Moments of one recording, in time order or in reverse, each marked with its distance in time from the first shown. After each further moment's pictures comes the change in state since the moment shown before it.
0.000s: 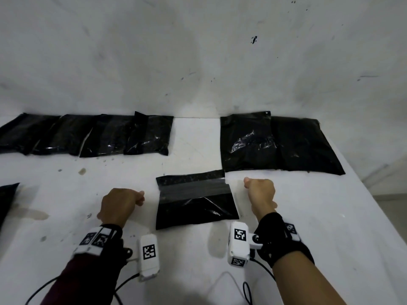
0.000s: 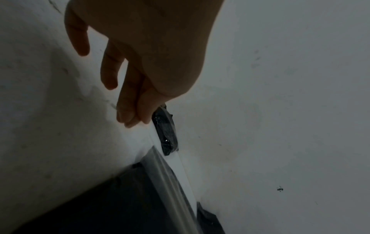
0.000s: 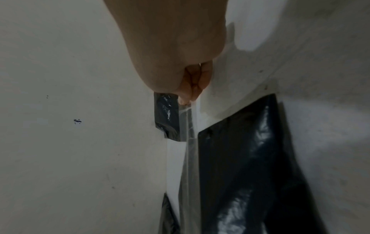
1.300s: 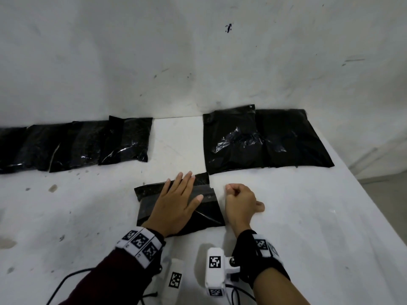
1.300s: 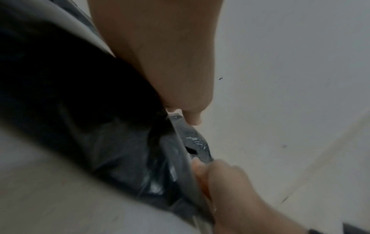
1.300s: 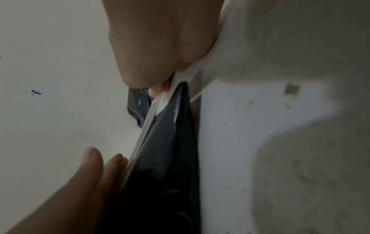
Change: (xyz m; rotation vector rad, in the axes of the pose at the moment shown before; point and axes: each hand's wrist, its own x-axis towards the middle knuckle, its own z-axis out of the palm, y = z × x) left_hand -0.022 0.086 0.101 0.611 -0.296 0.797; right_hand 0.004 0.035 0.022 -0.190 0.137 -0.310
